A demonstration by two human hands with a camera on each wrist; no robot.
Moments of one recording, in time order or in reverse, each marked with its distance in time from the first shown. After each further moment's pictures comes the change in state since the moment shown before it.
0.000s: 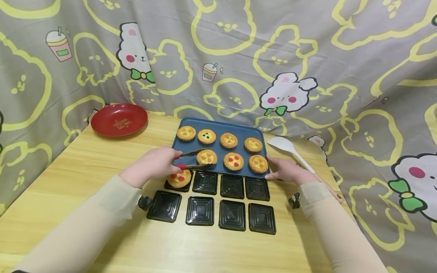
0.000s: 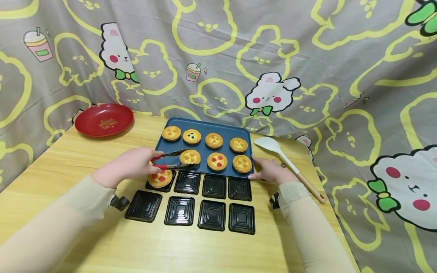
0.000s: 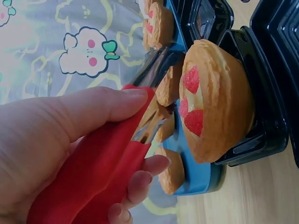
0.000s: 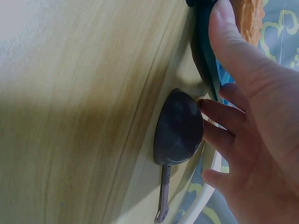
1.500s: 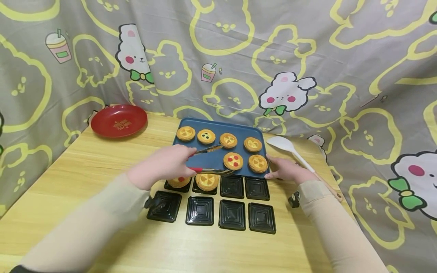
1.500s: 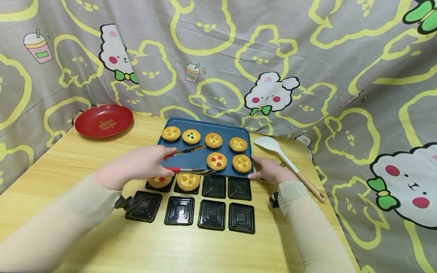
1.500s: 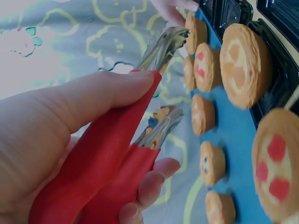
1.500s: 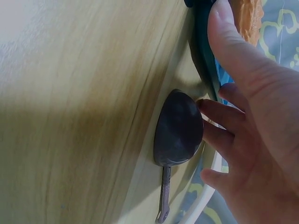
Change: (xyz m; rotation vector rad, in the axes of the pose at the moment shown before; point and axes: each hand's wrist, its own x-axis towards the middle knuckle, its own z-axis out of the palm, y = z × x) left_hand 0.002 0.052 -0.021 0.034 -0.049 0.036; right_hand 0.000 0.001 0.000 -0.002 -0.018 0.009
